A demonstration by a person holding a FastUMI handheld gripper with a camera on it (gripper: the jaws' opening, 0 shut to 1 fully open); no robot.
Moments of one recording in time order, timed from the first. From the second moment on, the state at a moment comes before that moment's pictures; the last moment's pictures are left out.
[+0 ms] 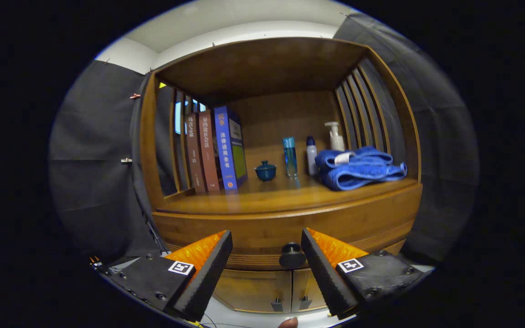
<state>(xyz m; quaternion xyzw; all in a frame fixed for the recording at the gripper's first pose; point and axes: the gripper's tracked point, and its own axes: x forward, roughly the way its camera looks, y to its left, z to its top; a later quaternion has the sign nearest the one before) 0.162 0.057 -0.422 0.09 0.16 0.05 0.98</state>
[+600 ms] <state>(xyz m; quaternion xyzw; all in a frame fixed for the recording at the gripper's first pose) 0.182 0.033 -0.484 0.03 0.22 0.01 0.98</state>
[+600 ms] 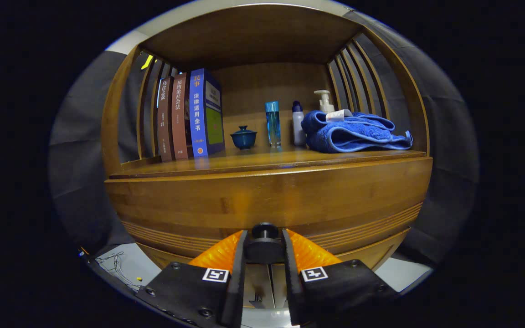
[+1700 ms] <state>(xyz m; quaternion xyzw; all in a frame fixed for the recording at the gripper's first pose) 0.035 0.023 -0.444 0.05 0.21 0.01 0.98</state>
